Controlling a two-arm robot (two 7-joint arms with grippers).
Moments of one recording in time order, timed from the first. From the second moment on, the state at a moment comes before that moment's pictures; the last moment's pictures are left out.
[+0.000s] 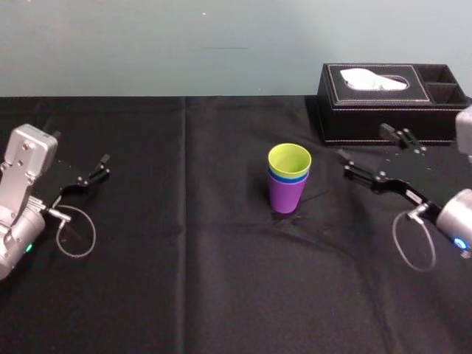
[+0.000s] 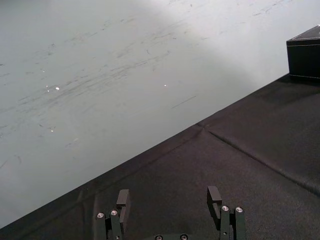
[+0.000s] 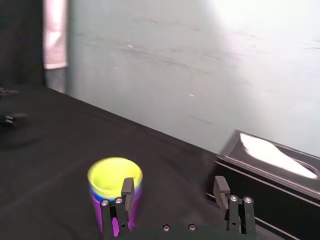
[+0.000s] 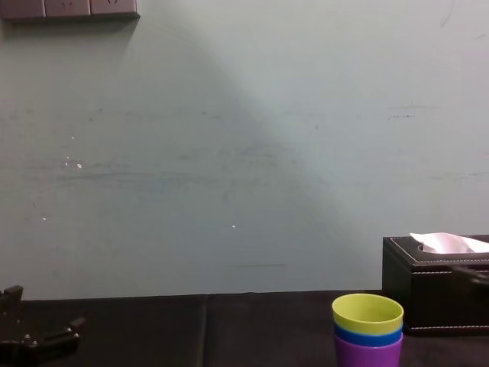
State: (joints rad) left arm -0.20 0.60 0.45 -1.41 -0.25 -0.12 0.03; right arm 0.03 0.56 -0.18 -1.67 0.36 0.00 0.33
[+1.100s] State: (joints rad) left arm -0.20 0.60 0.45 -1.41 -0.25 -0.12 0.03; right arm -0.01 0.51 -0.13 -1.55 0.27 -0.06 0.26
